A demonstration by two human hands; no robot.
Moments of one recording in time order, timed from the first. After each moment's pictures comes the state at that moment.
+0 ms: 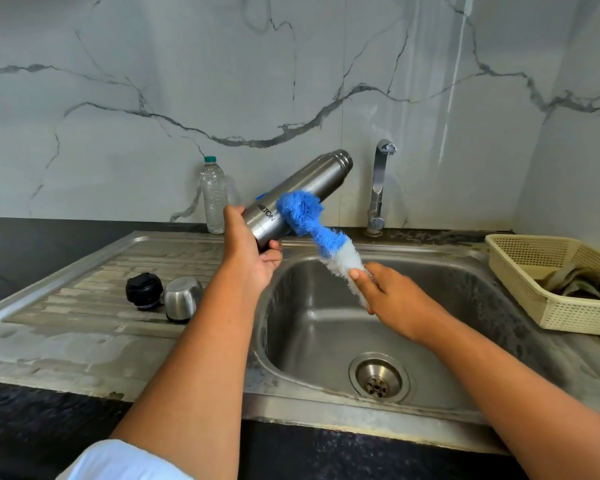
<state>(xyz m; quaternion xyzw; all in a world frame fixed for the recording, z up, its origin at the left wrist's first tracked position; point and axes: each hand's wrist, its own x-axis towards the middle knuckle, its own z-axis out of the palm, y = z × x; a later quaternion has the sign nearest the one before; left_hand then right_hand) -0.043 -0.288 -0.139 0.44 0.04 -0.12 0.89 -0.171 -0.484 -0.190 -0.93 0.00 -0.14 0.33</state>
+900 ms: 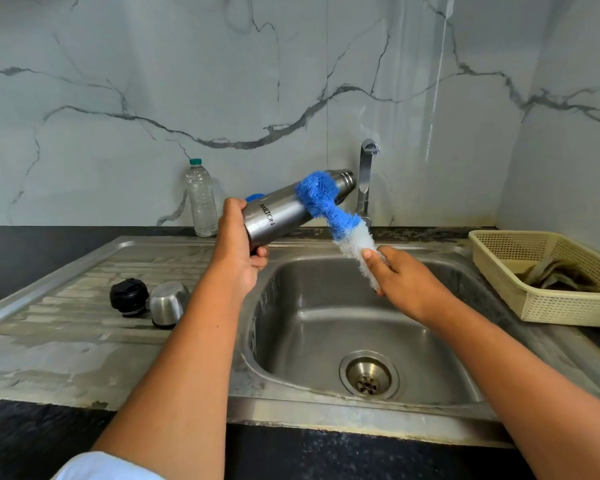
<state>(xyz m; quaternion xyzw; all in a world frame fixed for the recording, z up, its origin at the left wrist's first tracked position) -0.047 -0.291 -0.137 0.55 -0.03 -0.06 0.83 -0.173 -0.512 -0.178 -0.91 0.03 -0.20 0.36</state>
